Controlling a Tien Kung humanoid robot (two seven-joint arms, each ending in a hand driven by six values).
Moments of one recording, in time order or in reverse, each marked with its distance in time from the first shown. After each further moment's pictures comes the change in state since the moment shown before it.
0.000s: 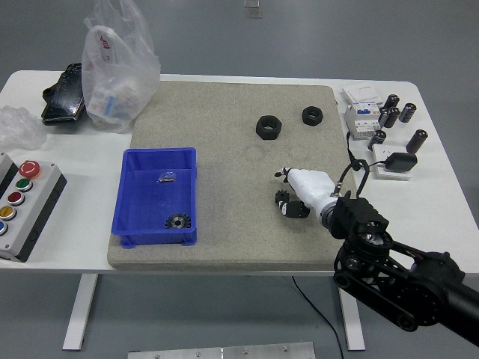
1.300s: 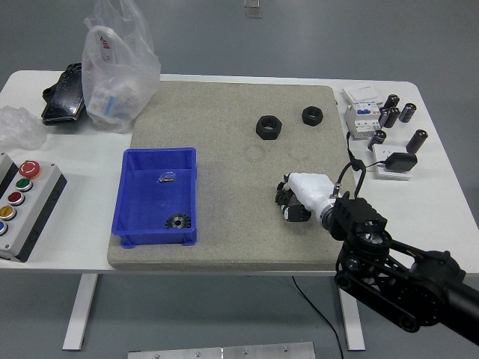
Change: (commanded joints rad) left arm -0.001 -0.001 0.000 0.000 -0.002 -0.001 -0.004; right arm 0.006 -0.005 -0.010 0.004 -0.006 0.060 -0.023
